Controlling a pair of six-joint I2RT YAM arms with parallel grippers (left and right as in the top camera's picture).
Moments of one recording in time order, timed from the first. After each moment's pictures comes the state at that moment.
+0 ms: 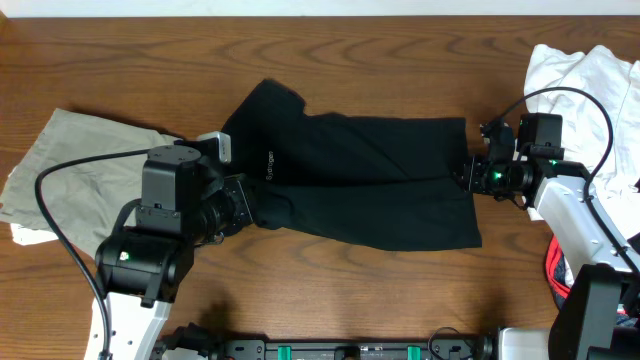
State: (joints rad) left arm -0.20 0.96 0.98 -0.85 0.31 -0.46; right arm -0.11 1.55 0.90 -0.54 -0.41 0.07
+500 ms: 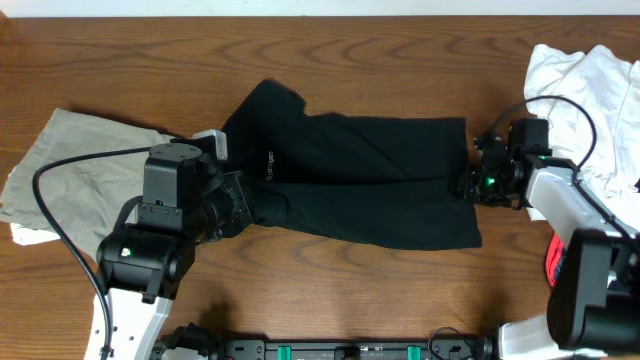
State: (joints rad) left arm -0.20 0.97 0.98 -0.84 0.24 -0.46; right arm -0.11 1.68 0.90 -0.56 -0.37 0.07
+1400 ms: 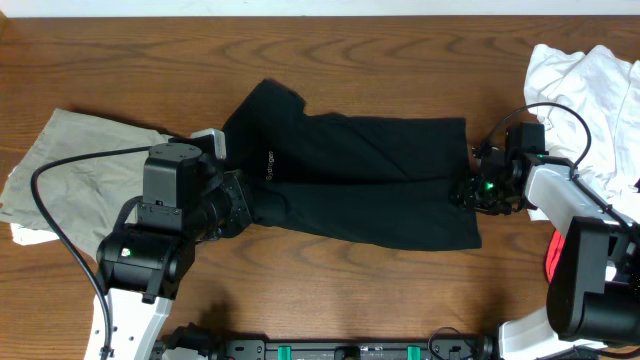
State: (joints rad) left arm -0.20 0.97 0.98 -0.84 0.23 -0.46; right arm -0.13 1.72 0.91 -0.63 -0.34 0.06
